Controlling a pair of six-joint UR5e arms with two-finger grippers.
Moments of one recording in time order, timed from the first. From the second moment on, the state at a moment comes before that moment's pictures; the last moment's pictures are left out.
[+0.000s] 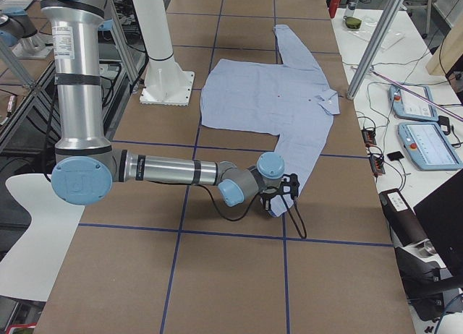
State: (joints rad) left arm -1.56 -1.56 -1.78 -1.83 -2.37 0.01; right arm 1.26 -1.57 1.49 -0.98 2.39 0.56
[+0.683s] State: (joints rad) left arm -1.56 -1.56 -1.78 -1.83 -2.37 0.01; right arm 1.25 -1.44 1.77 -1.12 2.46 0.59
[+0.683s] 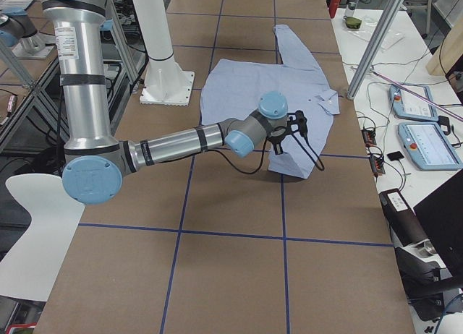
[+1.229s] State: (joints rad) left arm -1.56 -1.56 -1.78 -1.83 -2.37 0.01; right arm 1.08 -1.02 1.68 -1.29 2.44 0.80
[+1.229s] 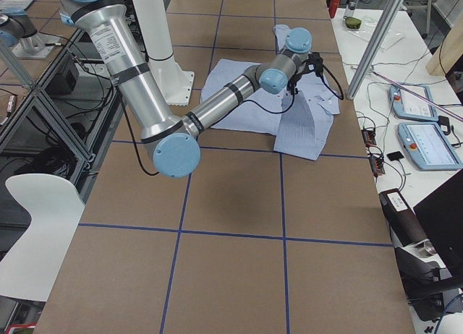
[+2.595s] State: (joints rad) left arm -1.56 -1.56 -1.76 -1.82 -2.36 0.01; right arm 0.79 -0.49 1.10 -1.18 2.07 0.87
